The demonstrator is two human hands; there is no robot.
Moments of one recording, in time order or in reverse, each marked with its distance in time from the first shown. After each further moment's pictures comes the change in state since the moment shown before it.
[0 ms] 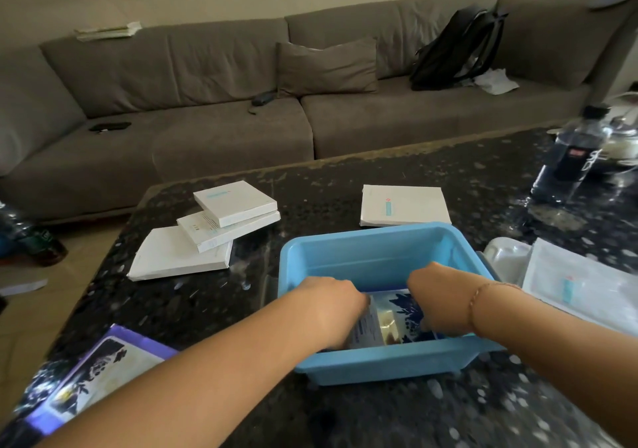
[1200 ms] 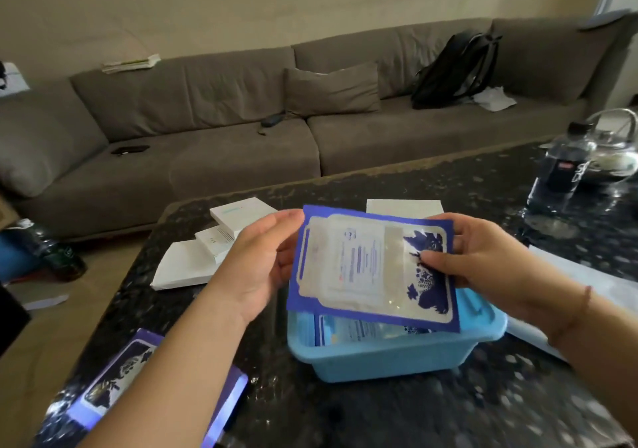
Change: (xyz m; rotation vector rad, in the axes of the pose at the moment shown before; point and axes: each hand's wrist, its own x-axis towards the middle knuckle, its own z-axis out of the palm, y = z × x) left_hand -0.062 -0.051 -0.022 -2.037 0.656 -0.199; right_hand -0.042 0.032 -0.006 1.488 0.486 -0.161
